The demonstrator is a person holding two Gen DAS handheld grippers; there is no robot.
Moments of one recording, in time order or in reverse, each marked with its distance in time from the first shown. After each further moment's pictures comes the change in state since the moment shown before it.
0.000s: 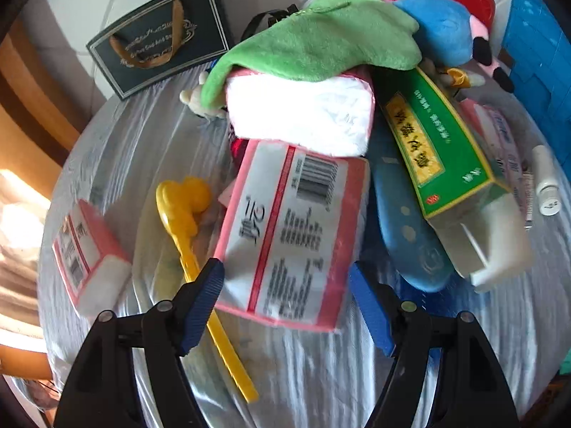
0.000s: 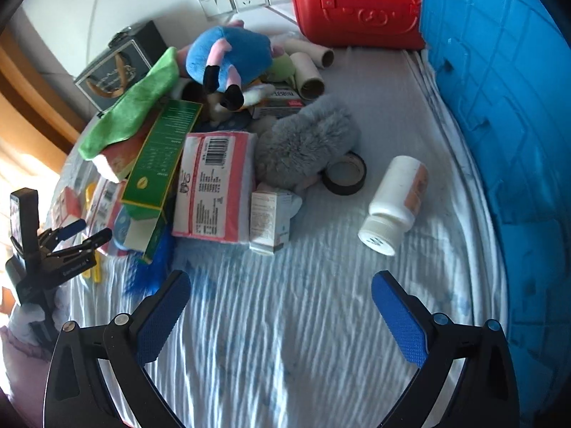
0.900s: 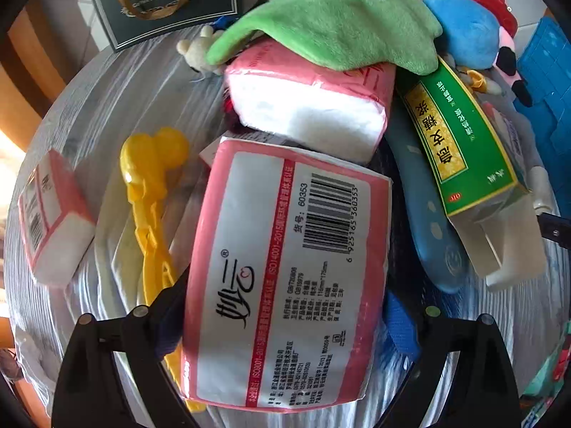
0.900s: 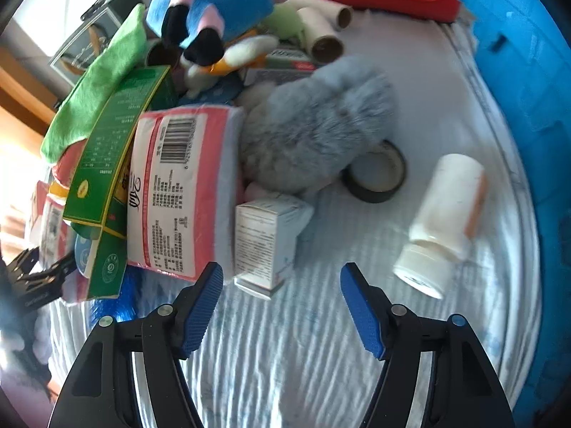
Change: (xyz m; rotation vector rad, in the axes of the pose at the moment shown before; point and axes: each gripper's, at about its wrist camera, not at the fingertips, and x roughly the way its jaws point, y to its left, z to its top) left arm 0.011 0.012 -0.029 -0.160 0.087 -0.126; right arm 0.086 0.002 0.025 -0.022 0.114 0.006
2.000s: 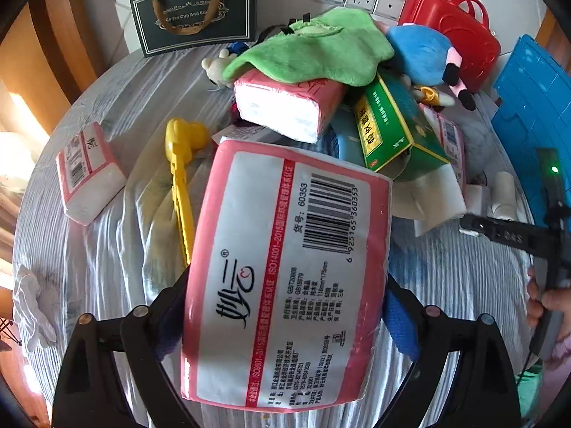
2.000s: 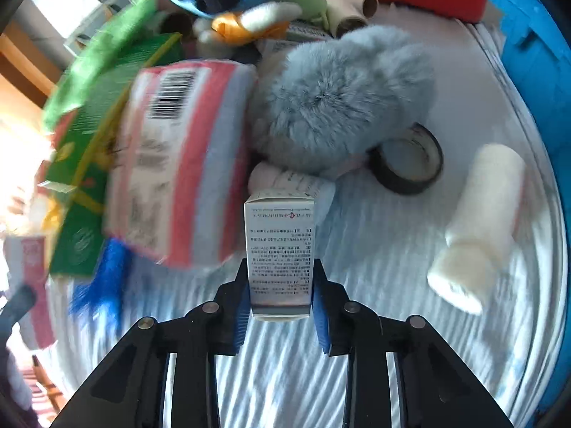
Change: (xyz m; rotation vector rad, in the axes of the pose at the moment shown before) left arm -0.064 -0.026 -0.043 -0.067 -0.100 -0.006; right arm 0.012 0.002 -0.023 -0.065 -0.029 0.057
